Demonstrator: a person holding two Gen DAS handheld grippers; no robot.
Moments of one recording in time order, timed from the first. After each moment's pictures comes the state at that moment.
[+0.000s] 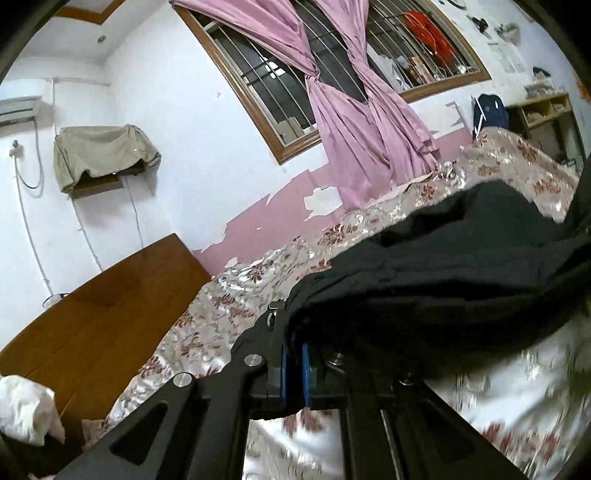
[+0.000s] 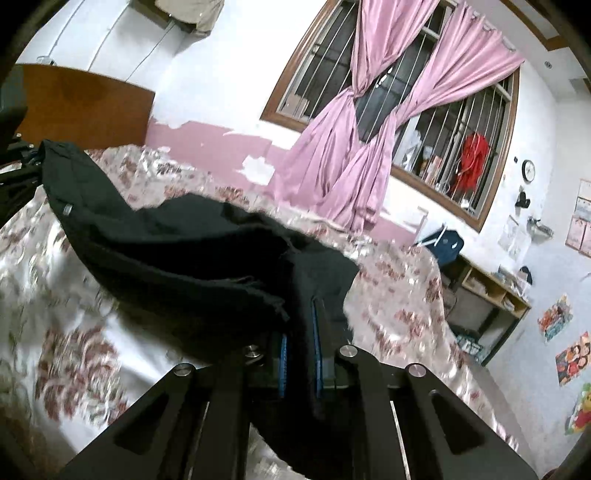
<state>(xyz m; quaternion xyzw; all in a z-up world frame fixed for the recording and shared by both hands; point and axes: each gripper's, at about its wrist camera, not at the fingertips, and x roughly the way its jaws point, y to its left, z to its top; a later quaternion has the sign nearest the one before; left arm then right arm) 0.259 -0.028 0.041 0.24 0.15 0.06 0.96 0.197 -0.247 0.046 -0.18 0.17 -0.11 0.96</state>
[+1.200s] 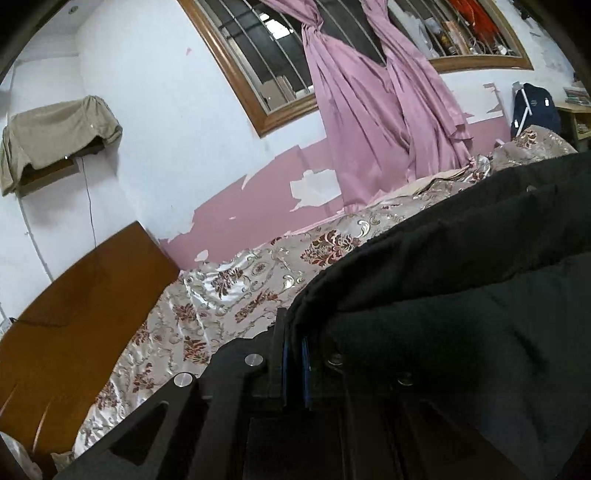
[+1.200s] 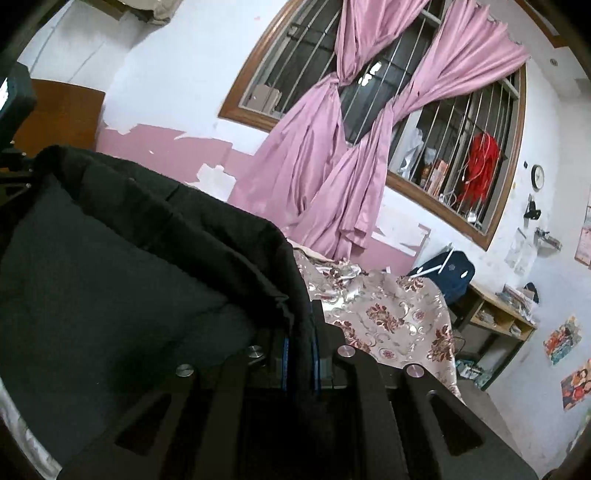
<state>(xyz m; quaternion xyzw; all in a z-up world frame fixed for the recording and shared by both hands) 0.600 -0.107 0.063 0.21 0.22 0.08 0.95 0.552 -0.325 0.081 -0.18 0.17 -0.14 0.96</state>
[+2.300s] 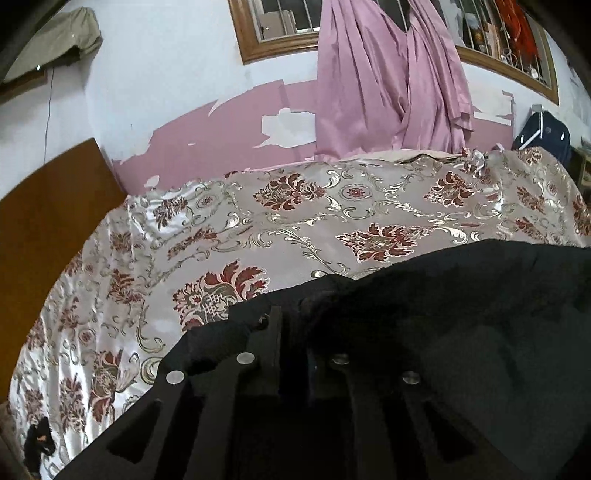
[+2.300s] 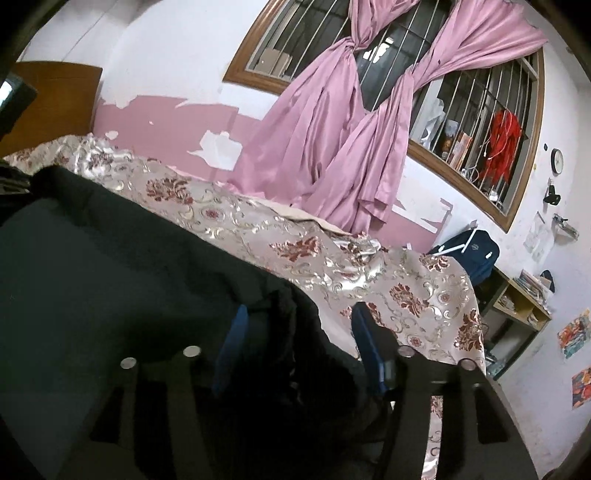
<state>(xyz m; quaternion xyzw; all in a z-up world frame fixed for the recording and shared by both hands) 0.668 -0.091 0.013 0.08 0.34 0.02 0.94 0.614 -0.336 0.029 -0.17 0.21 -0.13 0.95</state>
